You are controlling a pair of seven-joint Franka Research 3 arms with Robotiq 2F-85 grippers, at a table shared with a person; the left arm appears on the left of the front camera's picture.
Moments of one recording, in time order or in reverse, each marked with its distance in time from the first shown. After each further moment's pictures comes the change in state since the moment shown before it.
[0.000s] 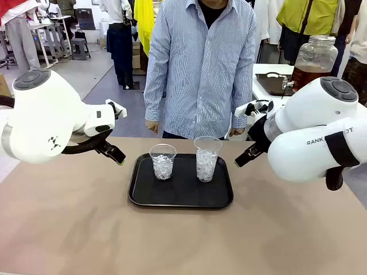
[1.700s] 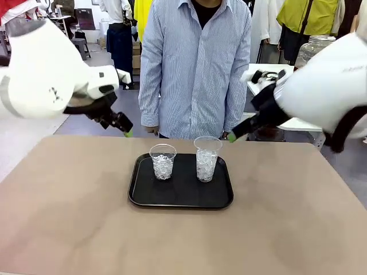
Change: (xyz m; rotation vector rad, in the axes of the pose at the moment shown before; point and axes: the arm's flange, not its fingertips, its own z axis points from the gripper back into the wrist) left arm 0.068 0.008 0.065 -0.076 -0.018 0.081; right arm 0.048 -0.015 0.074 0.267 -0.089 -0.108
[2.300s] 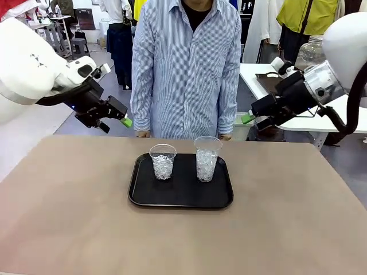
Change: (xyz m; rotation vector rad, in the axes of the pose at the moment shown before) left arm -0.011 0.048 -0.001 -0.360 -0.013 0.376; right arm -0.004 -0.078 0.015 0.333 0.006 -0.381
